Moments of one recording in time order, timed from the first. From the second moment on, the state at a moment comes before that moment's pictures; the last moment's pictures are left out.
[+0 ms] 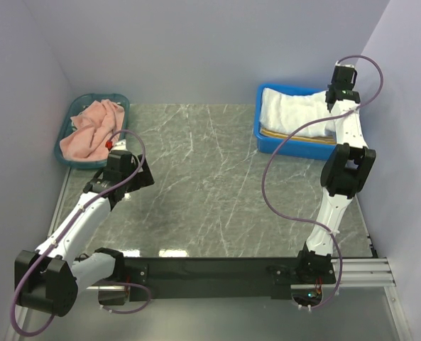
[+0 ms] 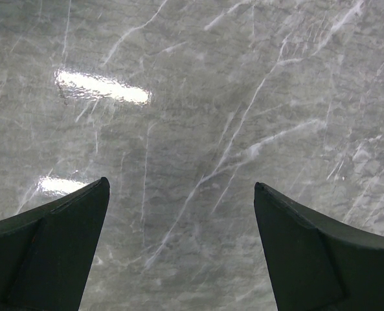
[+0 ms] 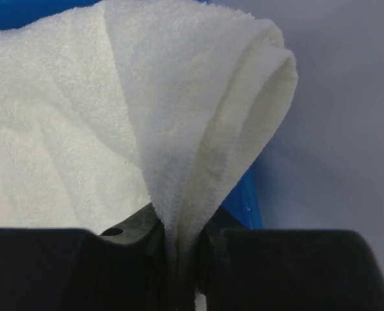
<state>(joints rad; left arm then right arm) -0.23 1.06 0.74 -0.45 -0.18 -0.49 -0.21 2.19 2.14 -0.60 0.40 -0.18</state>
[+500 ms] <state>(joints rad) -0.23 1.06 0.74 -0.45 -0.18 -0.49 -0.21 2.19 2.13 -0.47 0.56 -0.07</state>
